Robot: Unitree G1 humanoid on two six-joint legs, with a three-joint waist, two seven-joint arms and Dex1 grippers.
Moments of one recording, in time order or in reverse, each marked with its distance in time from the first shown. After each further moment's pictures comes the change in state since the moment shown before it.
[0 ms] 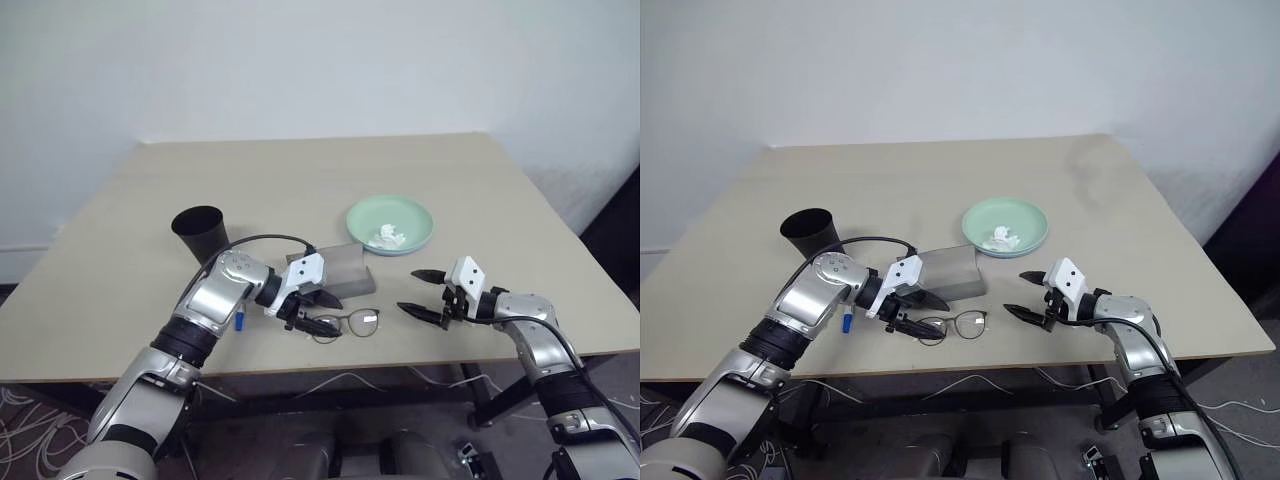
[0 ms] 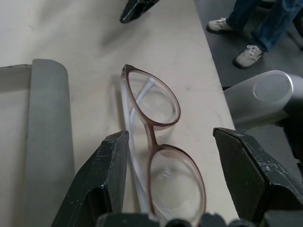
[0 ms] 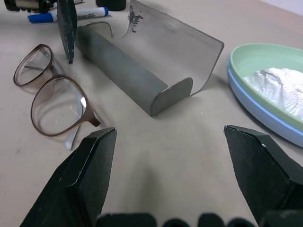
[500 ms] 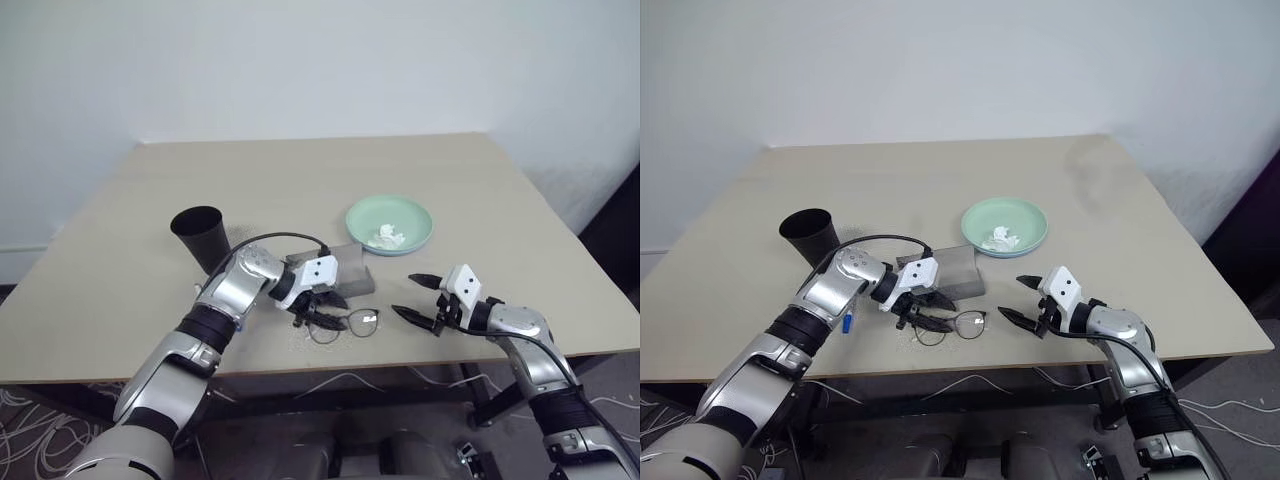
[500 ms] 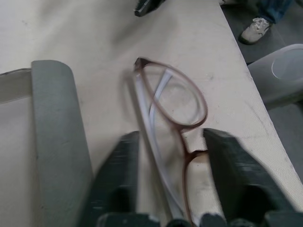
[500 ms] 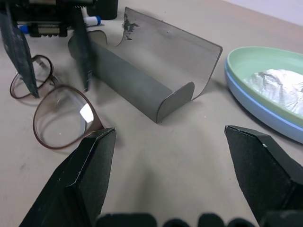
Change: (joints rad) left arm -0.077 -0.083 -0.030 0.177 0.112 -0.140 -0.016; right arm 0.081 0.033 0.007 -0.091 0.000 0.019 -0.093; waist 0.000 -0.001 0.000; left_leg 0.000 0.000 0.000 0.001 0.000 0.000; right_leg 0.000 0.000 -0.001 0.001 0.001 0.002
